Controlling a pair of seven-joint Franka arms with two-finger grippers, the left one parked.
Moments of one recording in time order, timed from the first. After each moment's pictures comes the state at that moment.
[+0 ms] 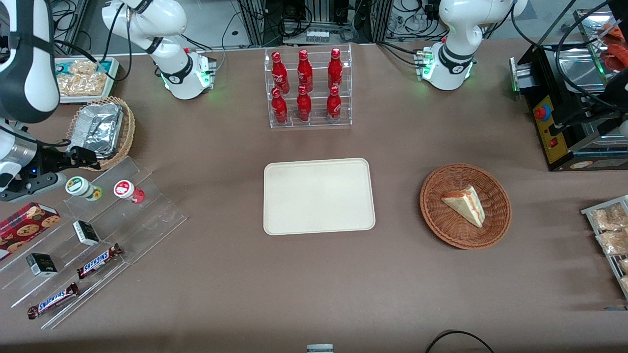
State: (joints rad) arm -0.09 0.01 -0.13 -1.96 0.00 1.87 -0.66
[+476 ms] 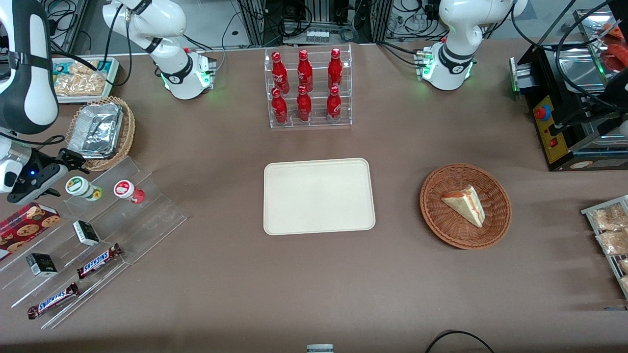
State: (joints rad) arm -0.16 0.02 -0.14 -2.05 0.00 2.06 -1.06
